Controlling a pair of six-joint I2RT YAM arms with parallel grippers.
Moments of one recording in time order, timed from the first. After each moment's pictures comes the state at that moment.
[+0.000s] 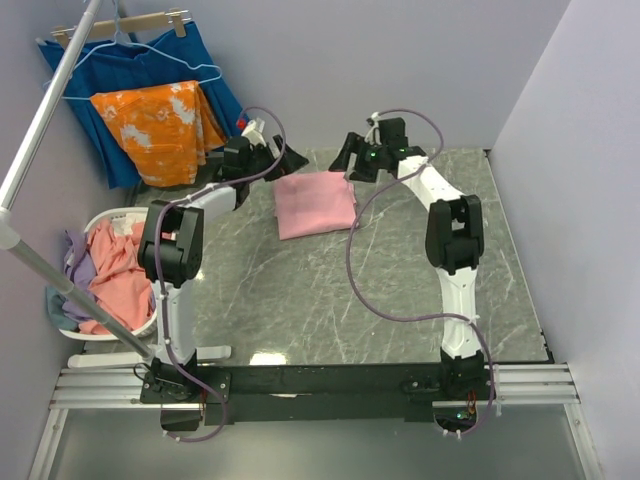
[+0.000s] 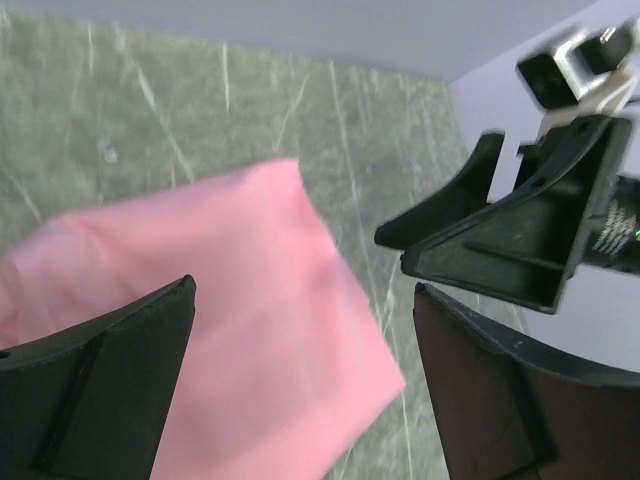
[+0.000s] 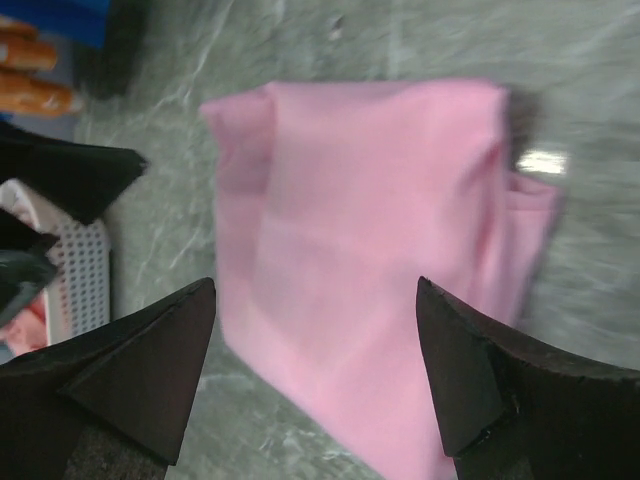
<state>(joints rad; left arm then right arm) -0.25 2.13 1.53 0.36 0.47 -0.67 0.23 2.30 1.99 -0.37 -0.50 0.51</state>
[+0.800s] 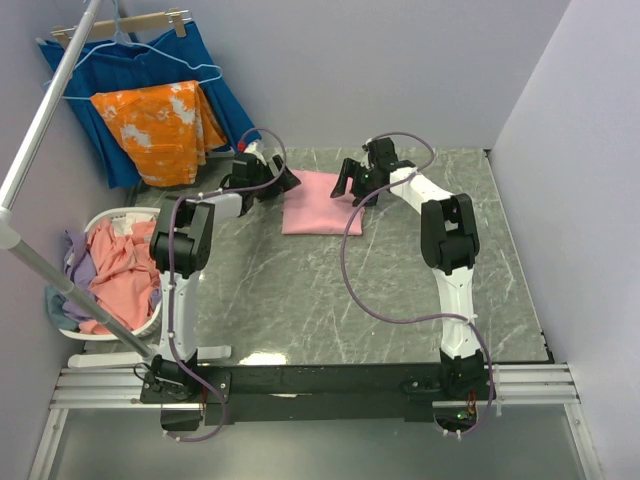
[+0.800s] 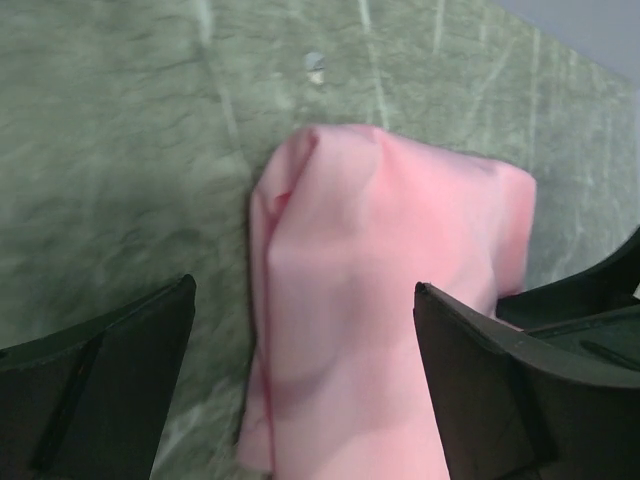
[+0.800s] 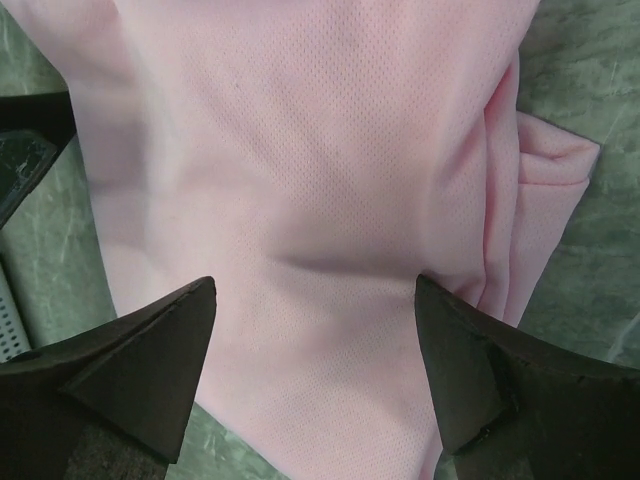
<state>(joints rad) -0.24 2.27 1.52 0.28 0.29 -0.64 0.27 2.33 1.87 -0.45 -0.37 0.50</state>
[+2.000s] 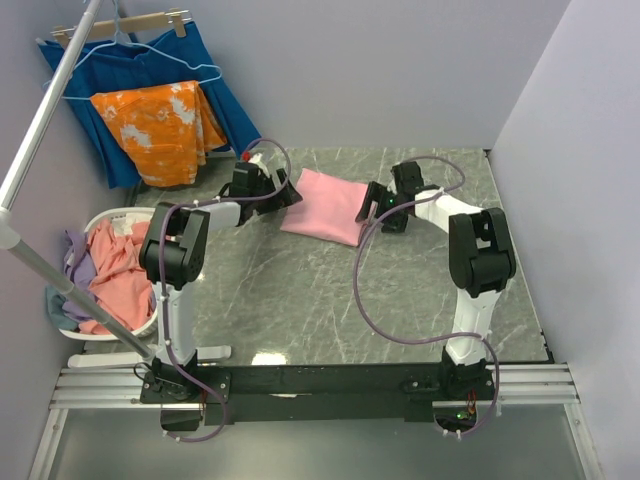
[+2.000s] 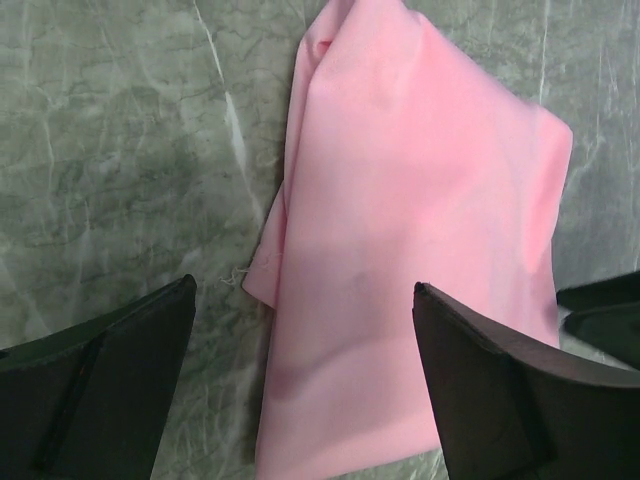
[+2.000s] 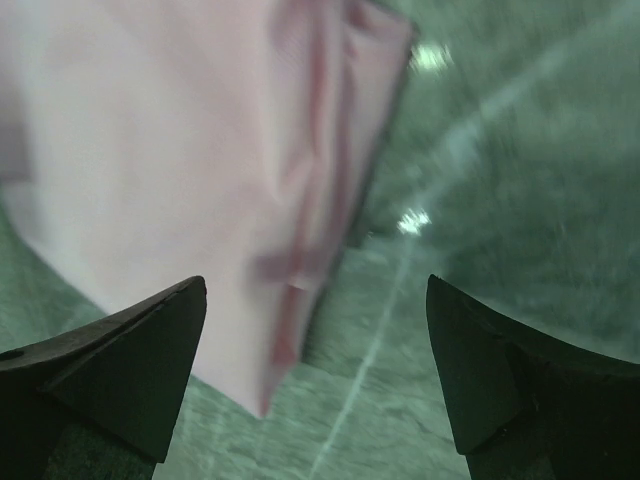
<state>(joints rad) -0.28 2.11 1.33 0.22 0.30 -0.57 0.21 1.98 1.38 -0.34 -0.27 0.49</state>
